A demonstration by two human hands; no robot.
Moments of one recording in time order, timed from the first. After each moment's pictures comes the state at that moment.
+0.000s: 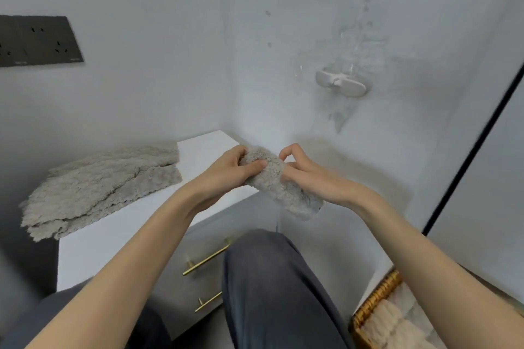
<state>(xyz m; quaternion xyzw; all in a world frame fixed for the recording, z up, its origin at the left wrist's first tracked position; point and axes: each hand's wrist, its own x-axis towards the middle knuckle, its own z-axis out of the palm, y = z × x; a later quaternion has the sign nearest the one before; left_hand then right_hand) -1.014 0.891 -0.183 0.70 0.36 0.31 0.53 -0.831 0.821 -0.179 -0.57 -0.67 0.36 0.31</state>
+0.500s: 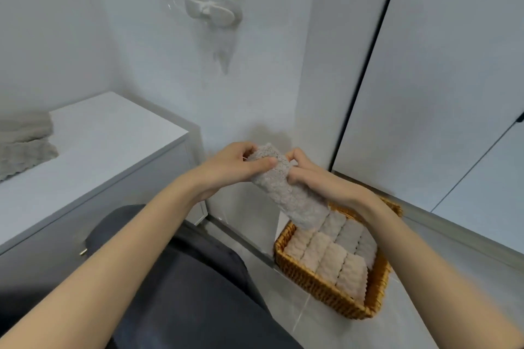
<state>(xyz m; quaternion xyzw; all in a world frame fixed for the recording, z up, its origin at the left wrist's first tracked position) -0.883 0.793 -0.225 0.80 0.28 0.12 0.51 -0.721 0.677 -0.253 -0.66 -0.52 0.41 0.35</state>
